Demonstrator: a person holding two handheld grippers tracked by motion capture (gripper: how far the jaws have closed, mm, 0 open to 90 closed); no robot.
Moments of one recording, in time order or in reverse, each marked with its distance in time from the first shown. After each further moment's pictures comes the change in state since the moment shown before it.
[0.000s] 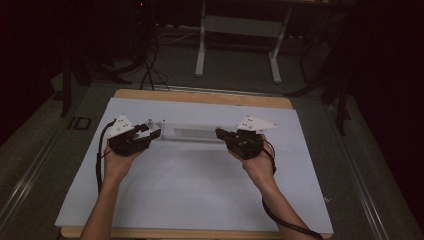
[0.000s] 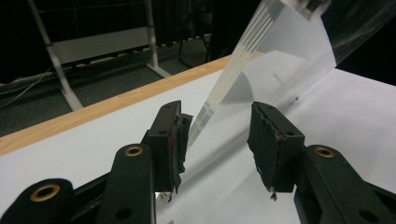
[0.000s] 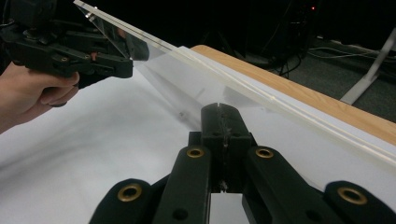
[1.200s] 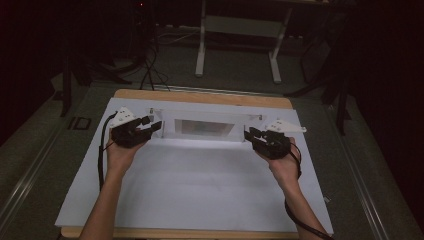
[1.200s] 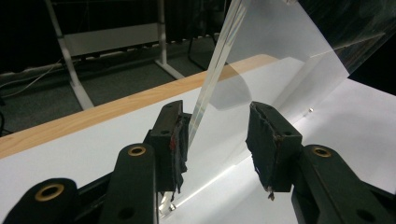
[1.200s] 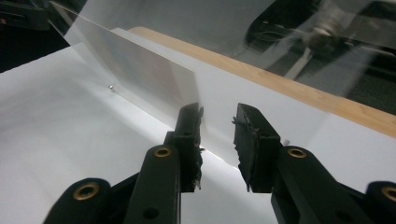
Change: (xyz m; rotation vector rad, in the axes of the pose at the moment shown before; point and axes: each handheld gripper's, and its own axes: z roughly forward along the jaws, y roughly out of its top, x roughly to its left) left arm 0.009 0.014 0.012 0.013 0.036 -0.054; right arm -0.057 -0.032 -0.038 0.040 -0.187 0.034
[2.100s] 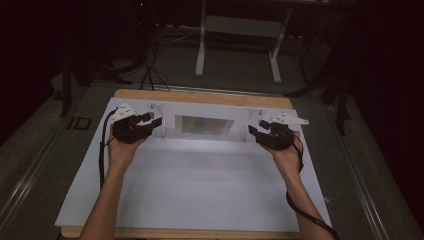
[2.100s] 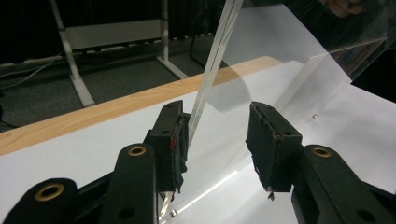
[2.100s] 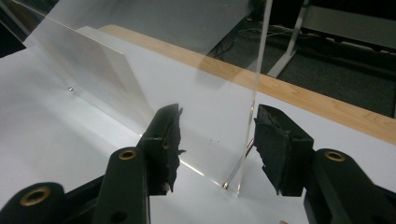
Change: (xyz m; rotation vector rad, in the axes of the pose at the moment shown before) left arm 0.007 0.007 0.007 0.015 0.003 -0.038; right arm -0.037 -0.003 0.019 0.005 -0.053 0.016
